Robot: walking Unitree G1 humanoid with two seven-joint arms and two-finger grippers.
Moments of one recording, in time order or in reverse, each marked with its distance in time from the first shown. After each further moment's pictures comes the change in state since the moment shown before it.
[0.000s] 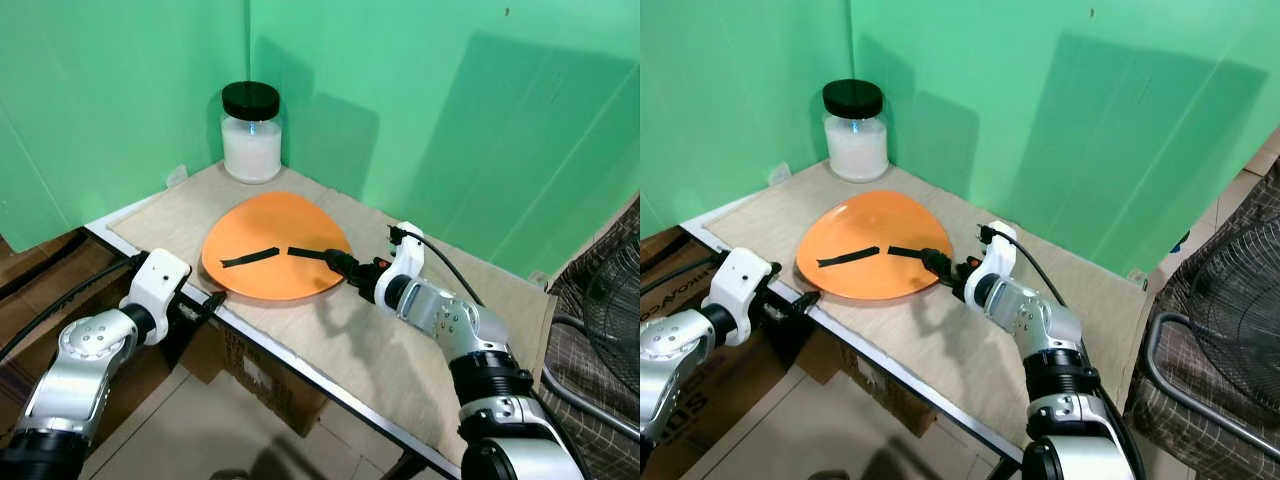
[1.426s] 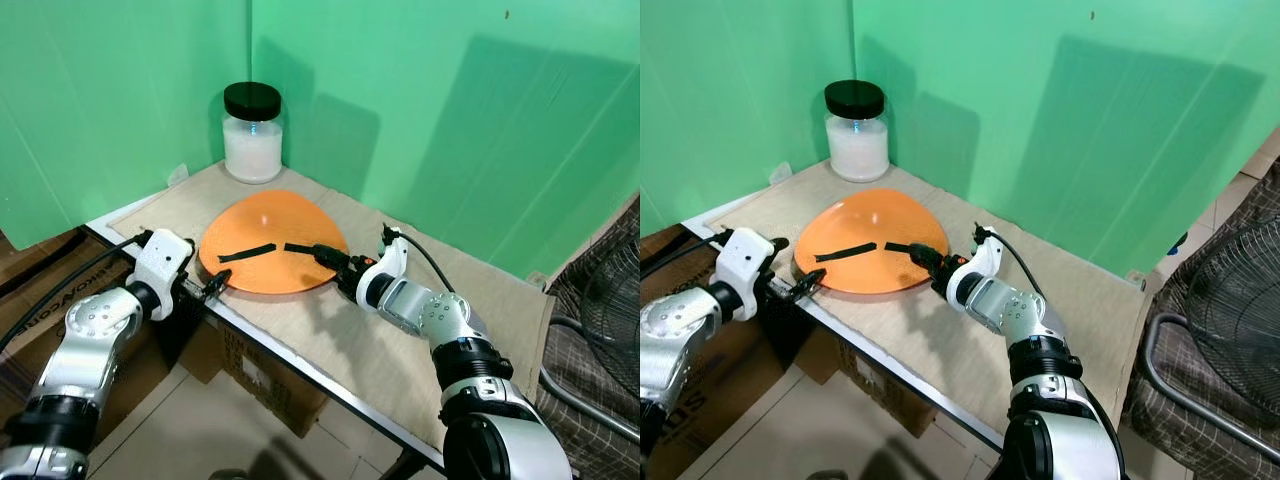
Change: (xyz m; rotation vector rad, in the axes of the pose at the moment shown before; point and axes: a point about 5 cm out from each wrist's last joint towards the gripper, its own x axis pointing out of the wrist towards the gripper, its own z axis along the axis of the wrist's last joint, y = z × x) left arm 0.019 0.014 0.014 0.040 -0.115 -0.005; right arm 0.017 0.012 -0.010 0.300 0.028 0.070
